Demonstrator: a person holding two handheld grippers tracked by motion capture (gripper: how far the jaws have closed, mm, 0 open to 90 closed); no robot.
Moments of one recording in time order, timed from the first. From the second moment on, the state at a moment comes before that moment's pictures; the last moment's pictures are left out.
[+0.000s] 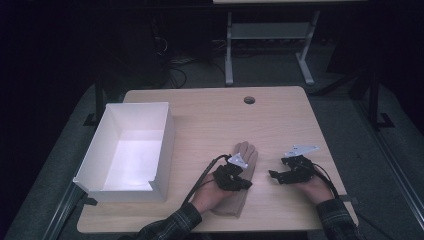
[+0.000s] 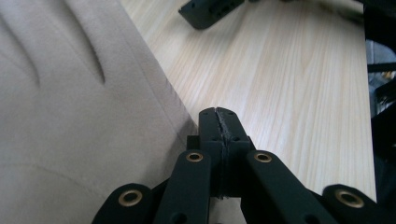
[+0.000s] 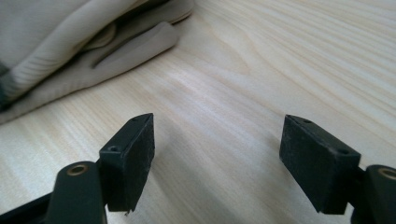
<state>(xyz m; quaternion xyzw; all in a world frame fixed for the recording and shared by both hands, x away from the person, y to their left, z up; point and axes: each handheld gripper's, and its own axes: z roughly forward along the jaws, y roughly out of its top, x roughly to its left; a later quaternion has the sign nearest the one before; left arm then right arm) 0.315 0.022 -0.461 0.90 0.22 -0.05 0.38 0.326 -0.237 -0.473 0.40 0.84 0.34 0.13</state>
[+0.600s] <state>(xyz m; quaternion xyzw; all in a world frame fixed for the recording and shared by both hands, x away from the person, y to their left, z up) 0.312 0.063 -0.452 0.91 0.22 -0.04 0.34 0.322 -0.236 -0.482 0.40 0.83 0.36 0.15</state>
